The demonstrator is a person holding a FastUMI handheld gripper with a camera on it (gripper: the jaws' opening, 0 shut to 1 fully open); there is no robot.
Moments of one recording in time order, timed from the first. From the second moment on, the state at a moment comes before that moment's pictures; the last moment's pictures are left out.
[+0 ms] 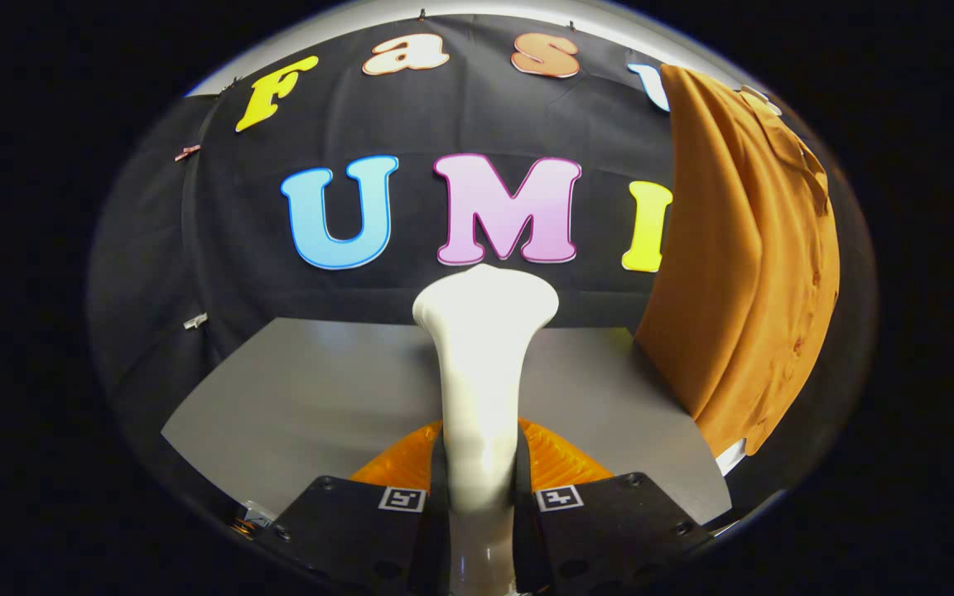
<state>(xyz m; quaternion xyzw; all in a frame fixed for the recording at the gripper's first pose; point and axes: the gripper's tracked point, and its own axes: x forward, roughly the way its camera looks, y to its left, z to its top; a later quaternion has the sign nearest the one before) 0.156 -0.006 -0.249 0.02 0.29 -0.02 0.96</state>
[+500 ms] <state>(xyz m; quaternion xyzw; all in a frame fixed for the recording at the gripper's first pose) 0.074 -0.015 -0.126 0.00 0.17 -0.07 0.98</state>
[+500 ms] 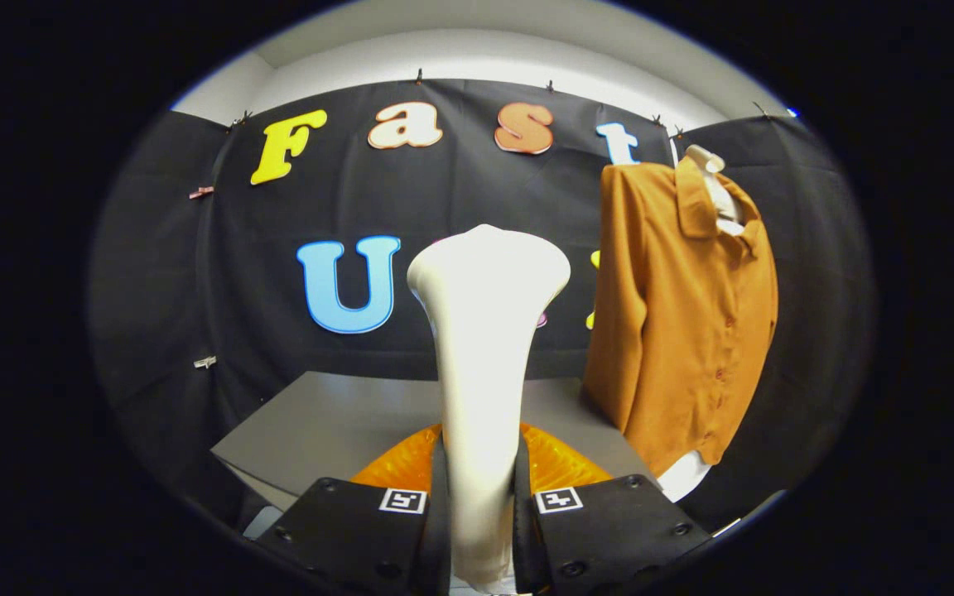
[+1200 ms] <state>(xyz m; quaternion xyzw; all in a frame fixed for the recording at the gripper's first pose) 0.077 -0.207 -0.089 0.03 0.11 -0.13 0.99</state>
